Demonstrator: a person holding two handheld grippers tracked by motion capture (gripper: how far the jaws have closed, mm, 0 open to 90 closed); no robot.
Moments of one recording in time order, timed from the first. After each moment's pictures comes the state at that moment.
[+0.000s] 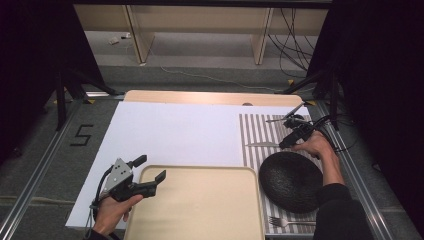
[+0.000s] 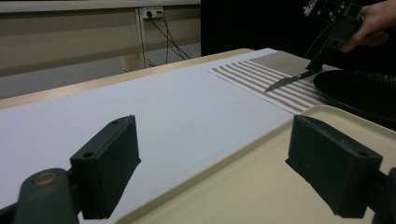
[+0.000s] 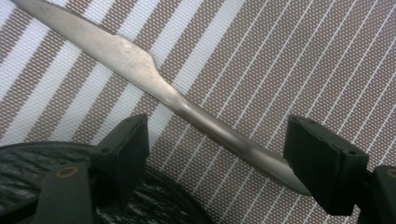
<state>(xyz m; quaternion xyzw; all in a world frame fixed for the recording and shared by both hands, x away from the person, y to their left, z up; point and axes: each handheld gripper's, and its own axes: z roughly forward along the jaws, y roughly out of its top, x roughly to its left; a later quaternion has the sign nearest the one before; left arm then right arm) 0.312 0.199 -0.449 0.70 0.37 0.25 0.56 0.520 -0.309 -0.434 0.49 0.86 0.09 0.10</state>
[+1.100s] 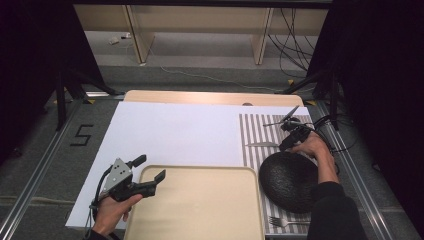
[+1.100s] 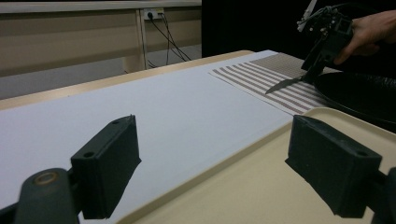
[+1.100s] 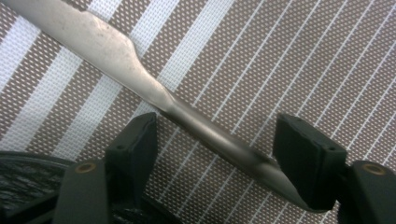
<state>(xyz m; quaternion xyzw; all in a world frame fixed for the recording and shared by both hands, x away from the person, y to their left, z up) 0.312 0.200 -0.448 0.69 0.37 0.25 0.57 0.528 -0.307 -0.453 0.48 0.87 0.06 0.10</state>
